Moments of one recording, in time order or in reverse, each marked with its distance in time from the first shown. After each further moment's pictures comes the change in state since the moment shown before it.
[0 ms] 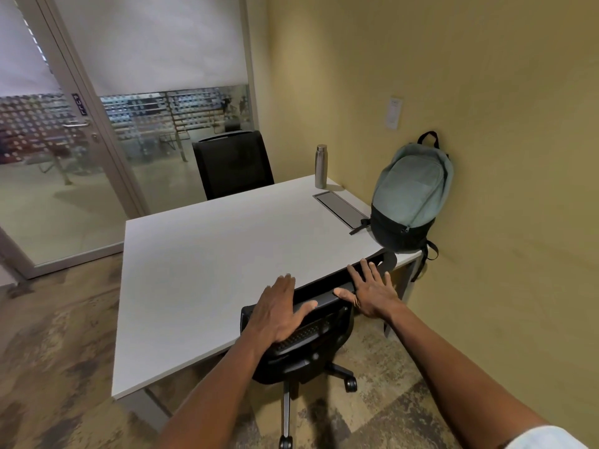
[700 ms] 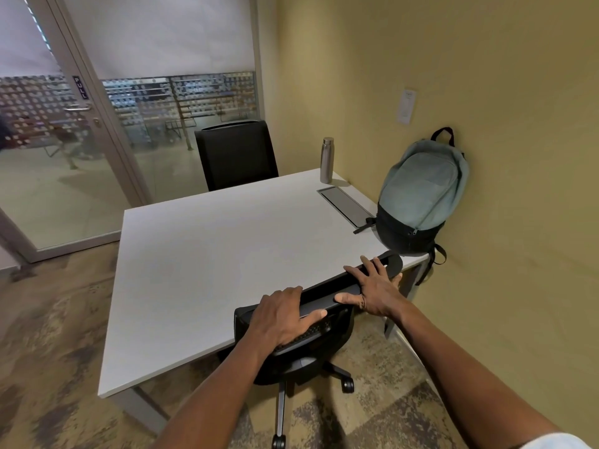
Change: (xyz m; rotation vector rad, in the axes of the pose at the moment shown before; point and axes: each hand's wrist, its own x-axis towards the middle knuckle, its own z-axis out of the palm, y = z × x) left_hand 0.024 0.019 0.003 0.156 0.058 0.022; right_hand 0.044 0.029 0.001 0.114 0.021 -0.095
